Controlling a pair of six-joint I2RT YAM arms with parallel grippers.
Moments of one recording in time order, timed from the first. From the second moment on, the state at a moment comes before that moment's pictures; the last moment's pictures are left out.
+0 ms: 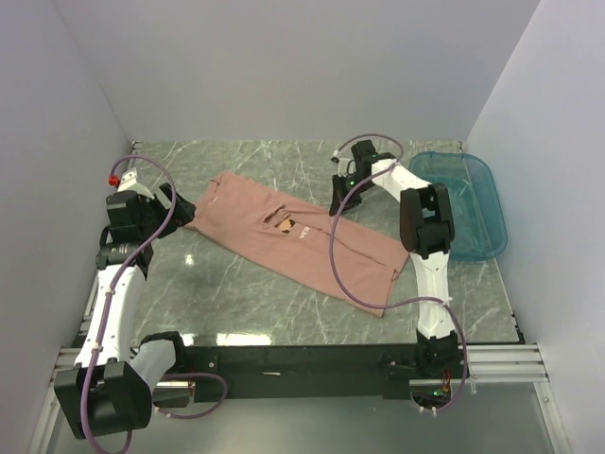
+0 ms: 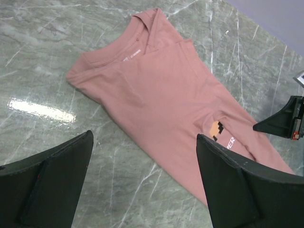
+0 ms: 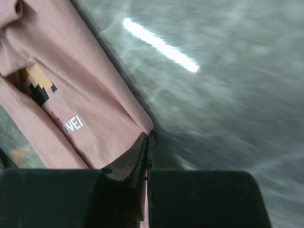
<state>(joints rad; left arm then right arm) 0.16 0.97 0.78 -0.30 0.19 -0.44 0.26 2.35 1.87 -0.76 -0.56 -0.01</state>
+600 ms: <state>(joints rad) 0.13 1.18 0.72 -0.17 0.34 -0.61 0.10 2.27 1.81 -0.74 -0.52 -0.05</state>
